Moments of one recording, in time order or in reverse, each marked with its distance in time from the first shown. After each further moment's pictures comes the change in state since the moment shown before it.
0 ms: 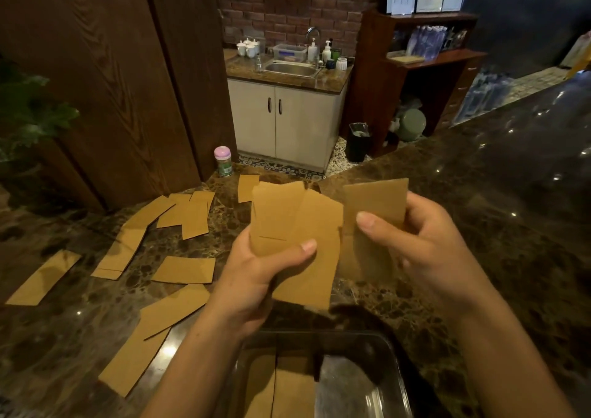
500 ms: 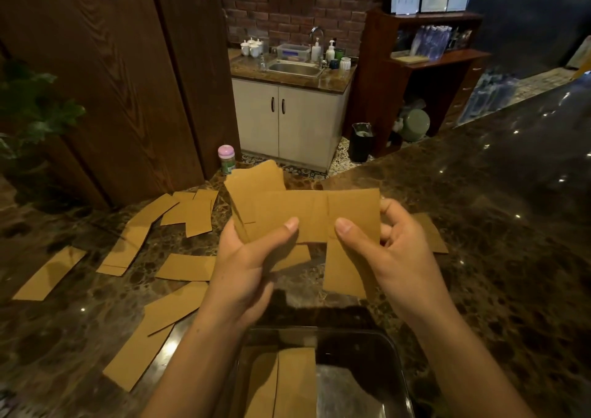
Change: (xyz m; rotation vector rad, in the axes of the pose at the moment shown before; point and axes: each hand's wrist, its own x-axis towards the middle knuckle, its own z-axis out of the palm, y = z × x) left_hand -0.002 0.007 0.006 -0.118 0.088 0.179; right_hand -0.004 0.022 0.037 0.061 0.242 0.088
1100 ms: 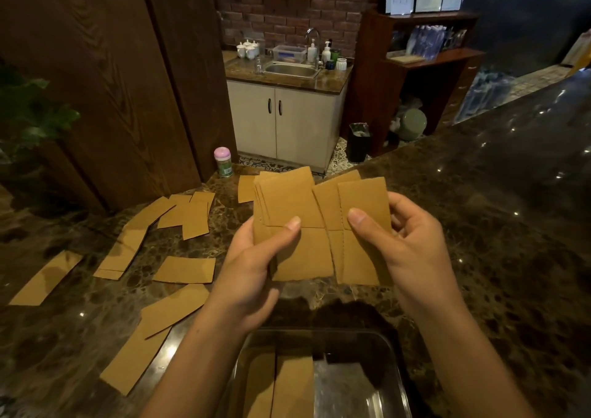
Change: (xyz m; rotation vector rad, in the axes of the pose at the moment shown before) left_hand -0.002 0.001 0.008 -0.010 -0.096 -0.148; right_hand 0.004 -0.004 -0.014 0.081 0.065 -0.089
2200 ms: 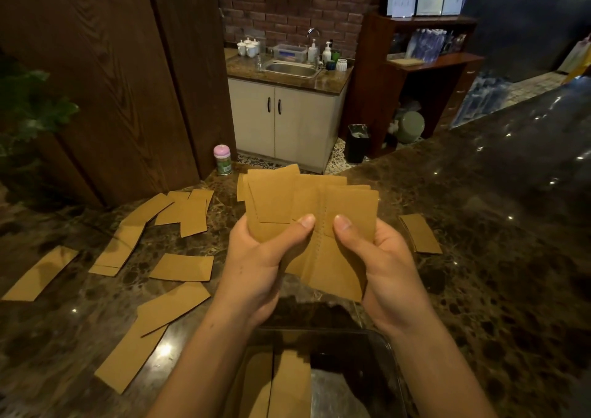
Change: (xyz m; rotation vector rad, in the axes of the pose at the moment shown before) left_hand 0.004 -0.003 0.007 0.042 0.063 0.149; right_hand -0.009 0.009 0.027 0.307 -0.115 0.187
